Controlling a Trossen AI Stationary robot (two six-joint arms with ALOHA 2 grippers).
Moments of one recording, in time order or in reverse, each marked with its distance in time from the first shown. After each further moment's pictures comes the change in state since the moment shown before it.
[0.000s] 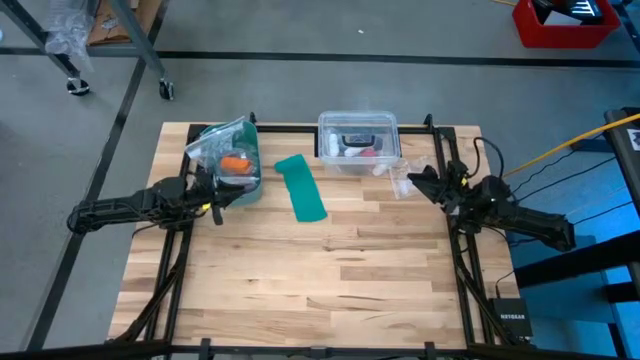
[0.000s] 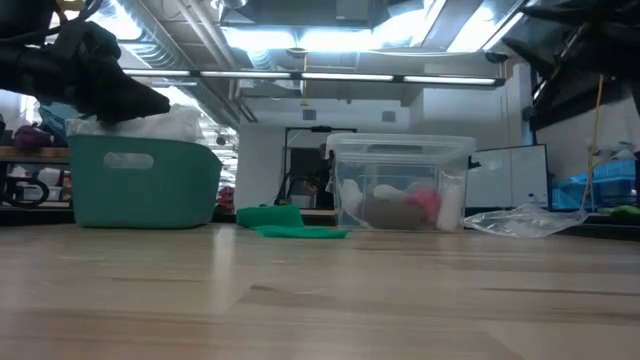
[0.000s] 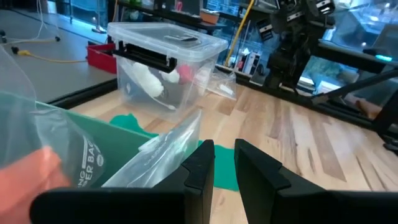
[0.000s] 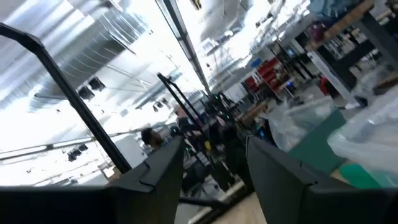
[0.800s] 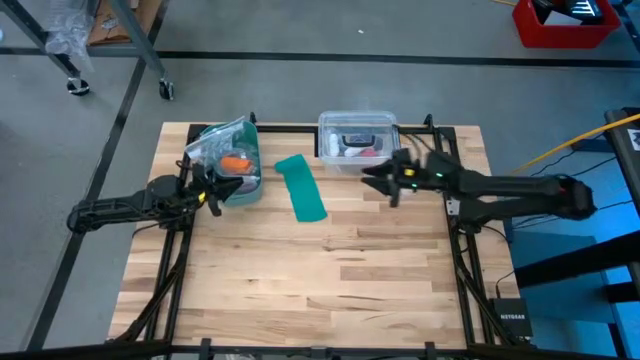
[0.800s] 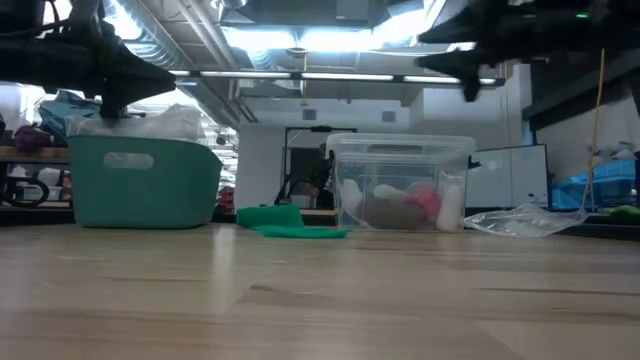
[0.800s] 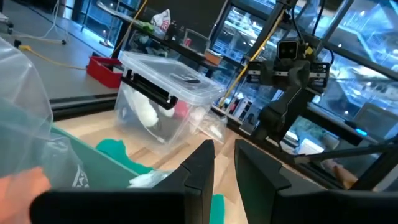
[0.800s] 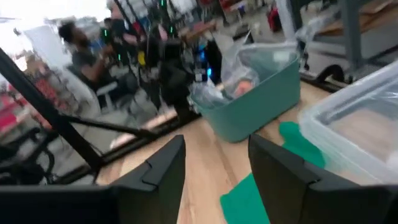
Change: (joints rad) left arm 0.000 0.015 0.001 0.161 -0.069 -0.202; right arm 0.000 0.918 0.448 -0.007 -0.058 -0.332
